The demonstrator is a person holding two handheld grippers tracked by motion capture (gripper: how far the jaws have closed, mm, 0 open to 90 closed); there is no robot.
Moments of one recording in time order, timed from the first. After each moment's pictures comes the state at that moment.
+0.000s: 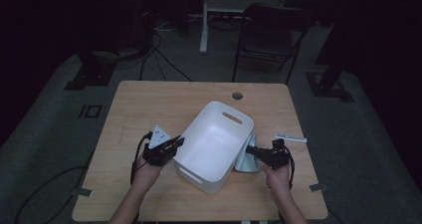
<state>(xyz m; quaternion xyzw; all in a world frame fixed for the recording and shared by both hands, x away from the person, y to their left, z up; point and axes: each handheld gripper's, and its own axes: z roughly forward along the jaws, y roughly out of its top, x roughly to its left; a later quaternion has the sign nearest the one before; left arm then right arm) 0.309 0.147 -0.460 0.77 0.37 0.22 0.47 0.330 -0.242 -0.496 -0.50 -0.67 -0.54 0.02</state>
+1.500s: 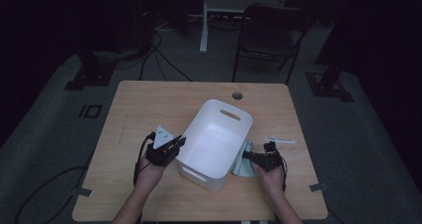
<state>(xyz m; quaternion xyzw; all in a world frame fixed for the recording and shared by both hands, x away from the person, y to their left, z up) 0.308 0.138 -0.459 0.76 0.39 0.23 0.46 0.348 -0.232 -0.540 -0.55 -0.69 -0.47 0.03</state>
